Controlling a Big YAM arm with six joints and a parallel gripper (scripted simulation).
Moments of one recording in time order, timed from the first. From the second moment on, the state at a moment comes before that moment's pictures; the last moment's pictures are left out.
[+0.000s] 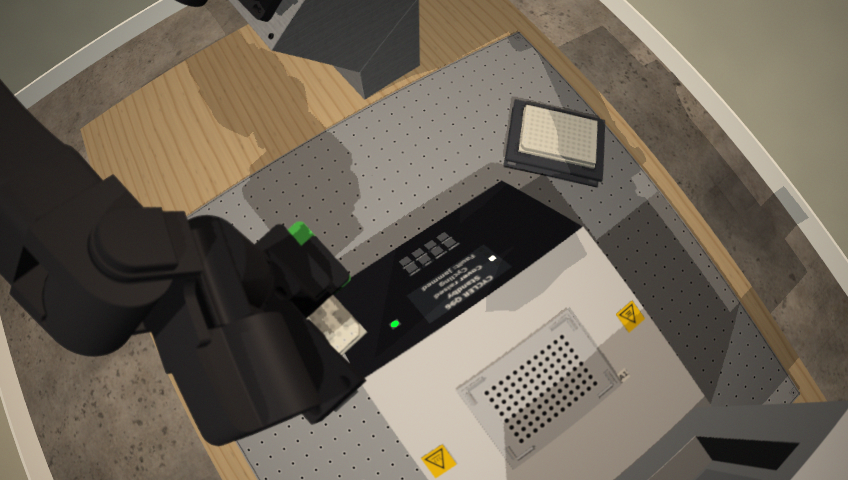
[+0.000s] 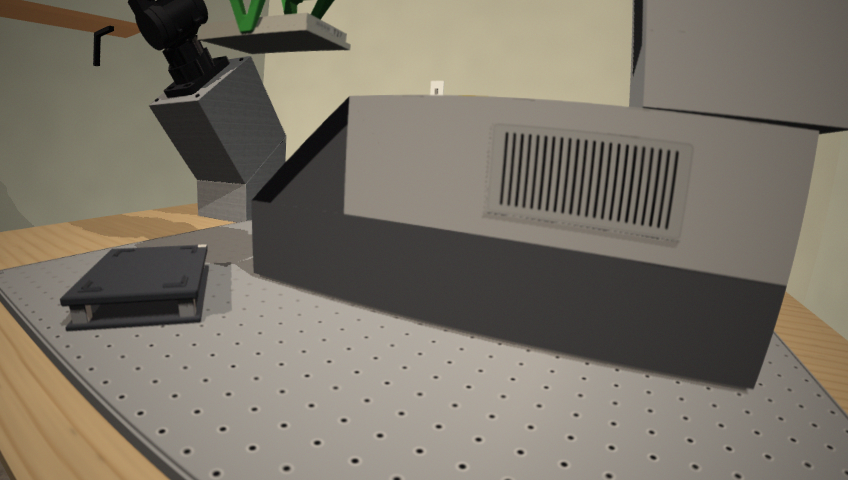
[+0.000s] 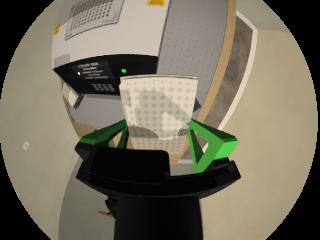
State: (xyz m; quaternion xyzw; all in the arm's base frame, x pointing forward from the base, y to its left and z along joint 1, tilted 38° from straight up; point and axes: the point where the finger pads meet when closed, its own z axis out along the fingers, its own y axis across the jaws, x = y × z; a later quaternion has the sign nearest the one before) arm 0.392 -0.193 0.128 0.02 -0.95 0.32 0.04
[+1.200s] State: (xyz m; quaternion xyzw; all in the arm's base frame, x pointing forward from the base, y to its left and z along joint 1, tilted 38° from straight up) arm 0.504 -0.133 0.089 0.36 -0.88 0.29 0.14
